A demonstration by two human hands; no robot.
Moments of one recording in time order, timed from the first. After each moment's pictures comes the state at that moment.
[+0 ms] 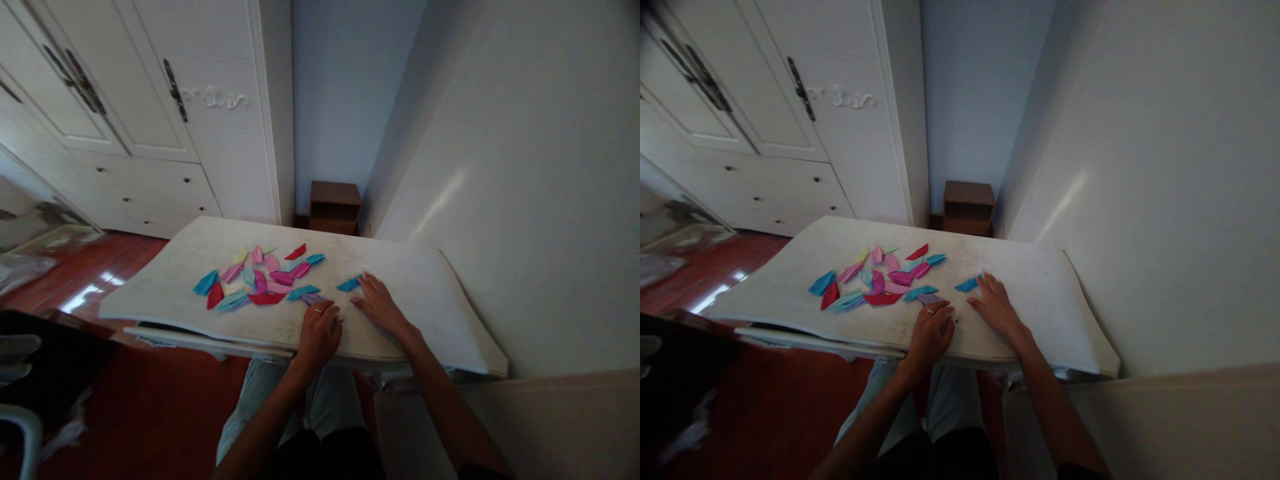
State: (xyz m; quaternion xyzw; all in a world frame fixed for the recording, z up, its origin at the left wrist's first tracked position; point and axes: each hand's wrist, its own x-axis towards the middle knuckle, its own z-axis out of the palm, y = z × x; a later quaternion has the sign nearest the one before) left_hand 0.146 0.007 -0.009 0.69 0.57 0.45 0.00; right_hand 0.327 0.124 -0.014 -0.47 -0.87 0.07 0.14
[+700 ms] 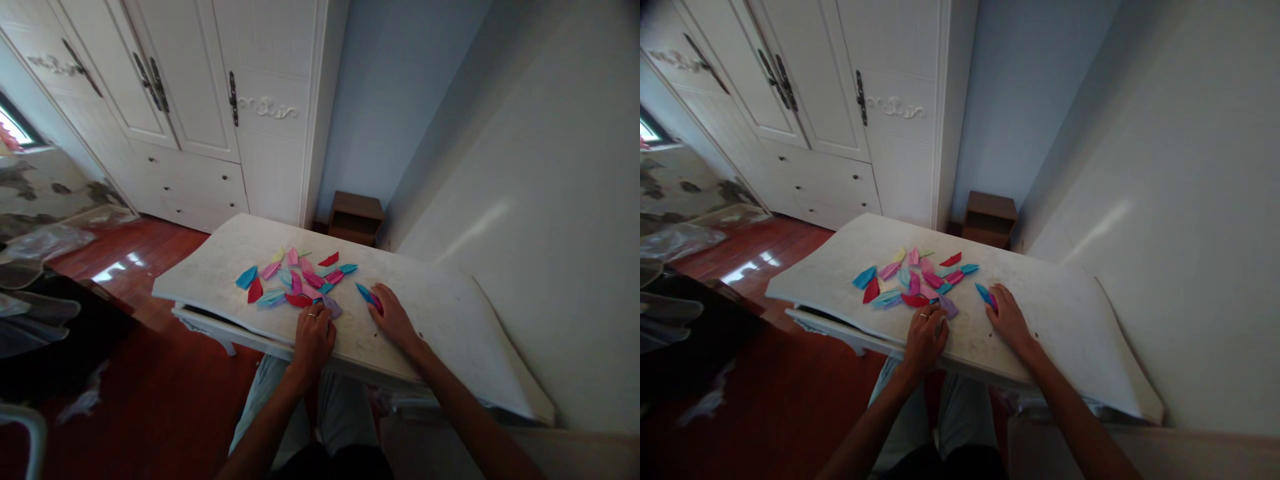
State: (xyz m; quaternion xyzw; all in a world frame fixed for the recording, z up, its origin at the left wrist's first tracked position) left_hand 0.072 -0.020 -0.007 0.61 0.65 0.45 -0.04; right_hand 0.272 0.116 -0.003 -0.40 -0.88 0.08 0.24
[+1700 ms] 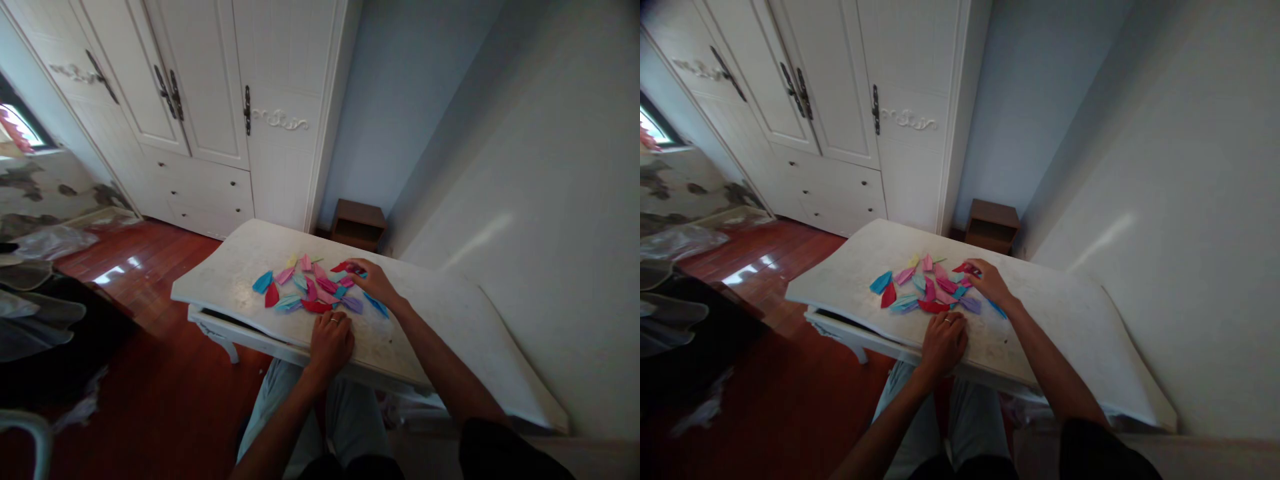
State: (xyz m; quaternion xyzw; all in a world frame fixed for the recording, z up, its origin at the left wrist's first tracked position) left_hand 0.063 -0.024 -0.002 0.68 0.64 0.36 -0.01; right_hand 0.157 0.153 0.066 -0.30 -0.87 0.25 0.29
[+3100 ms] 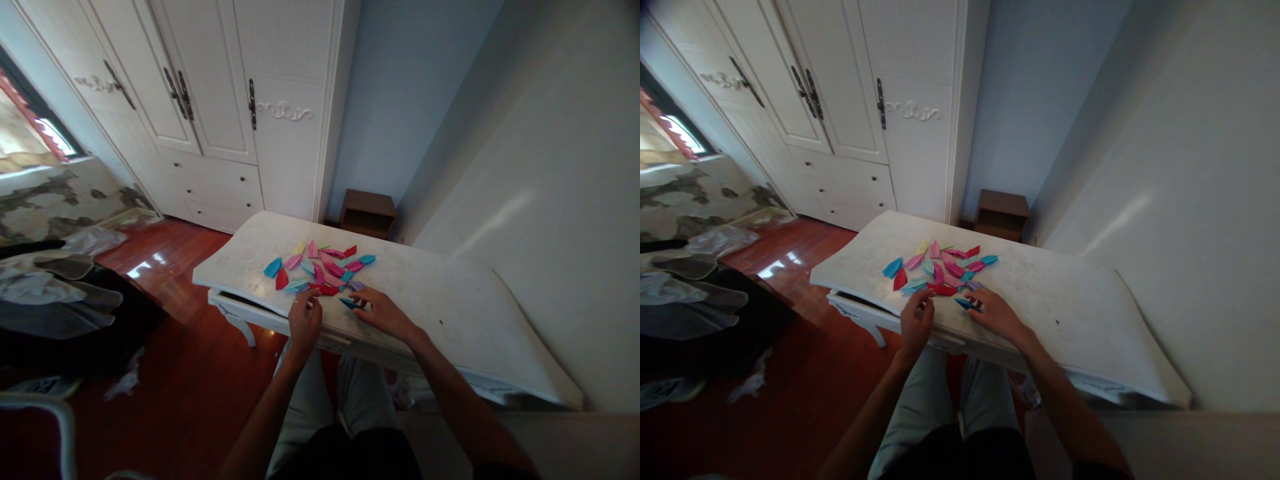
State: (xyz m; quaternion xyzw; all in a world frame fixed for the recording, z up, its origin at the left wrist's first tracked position) left_hand 0.012 -0.052 -0.006 0.48 0.63 0.61 0.03; right_hand 0.195 0.052 0.047 -0.30 -0.90 0.28 0.13
